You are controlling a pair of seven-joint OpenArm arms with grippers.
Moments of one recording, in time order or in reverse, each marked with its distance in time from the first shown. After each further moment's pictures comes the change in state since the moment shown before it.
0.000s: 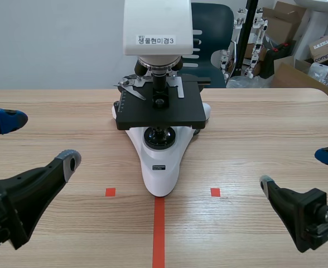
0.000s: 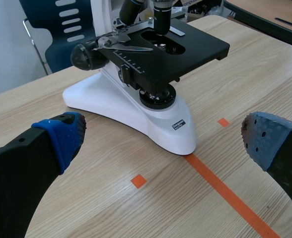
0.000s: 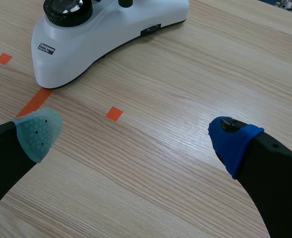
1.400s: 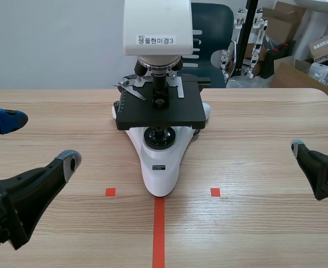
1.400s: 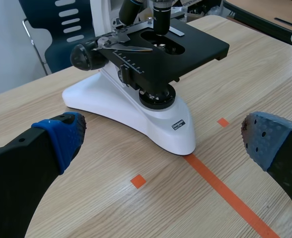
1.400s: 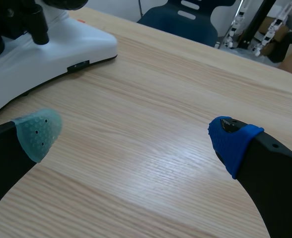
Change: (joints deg) left arm 0.0 0.0 0.0 0.0 0.0 0.0 0.0; right arm 15.7 3.7 0.0 -22.0 -0.6 1.4 15.4
